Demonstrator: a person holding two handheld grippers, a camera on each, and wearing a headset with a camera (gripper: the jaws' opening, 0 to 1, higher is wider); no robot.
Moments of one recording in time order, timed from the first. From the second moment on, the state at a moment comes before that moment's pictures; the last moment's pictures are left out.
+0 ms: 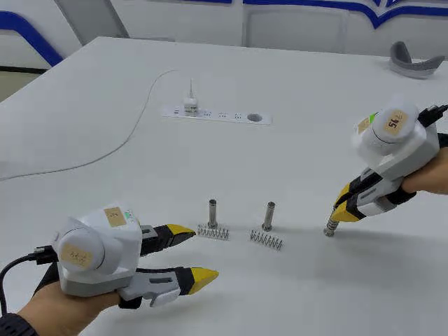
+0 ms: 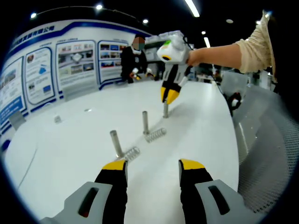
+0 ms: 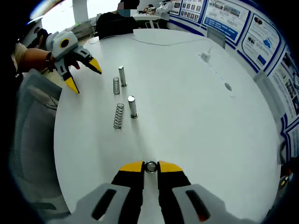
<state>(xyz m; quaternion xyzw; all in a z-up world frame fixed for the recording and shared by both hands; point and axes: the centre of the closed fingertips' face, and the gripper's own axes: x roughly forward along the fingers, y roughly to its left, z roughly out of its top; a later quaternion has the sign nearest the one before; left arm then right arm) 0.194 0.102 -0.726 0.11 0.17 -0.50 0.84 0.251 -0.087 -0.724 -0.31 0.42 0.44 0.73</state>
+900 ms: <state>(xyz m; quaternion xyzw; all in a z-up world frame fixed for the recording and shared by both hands) 0.194 0.102 -0.726 0.11 0.17 -0.50 0.84 0.246 -0.089 -0.737 -0.30 0.43 0.44 0.73</state>
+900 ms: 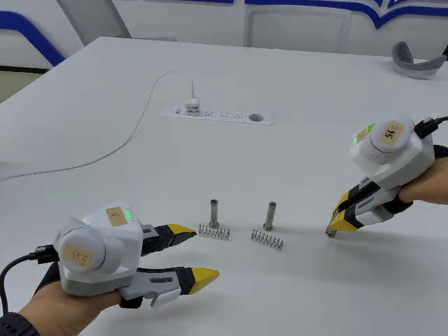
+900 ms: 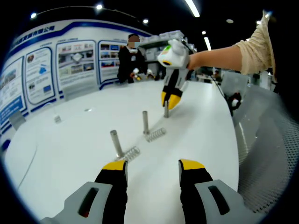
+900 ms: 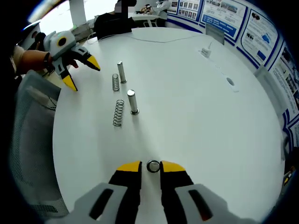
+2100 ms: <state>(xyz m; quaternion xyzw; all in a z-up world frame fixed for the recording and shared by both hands) 0.194 0.101 -0.724 0.11 0.17 -0.50 0.84 0.233 -0.022 -0.736 -0.31 0.38 0.48 0.73</state>
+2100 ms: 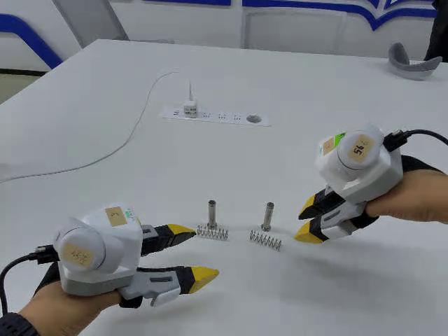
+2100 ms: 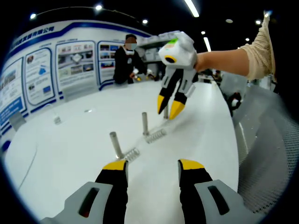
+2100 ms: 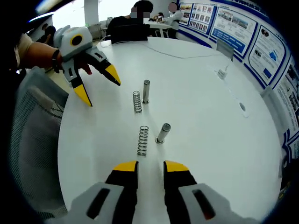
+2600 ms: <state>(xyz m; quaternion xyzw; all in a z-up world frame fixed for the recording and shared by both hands) 0.192 0.099 -0.725 0.11 0.17 -0.50 0.84 0.228 -0.001 -0.757 -0.29 0.39 0.48 0.73</state>
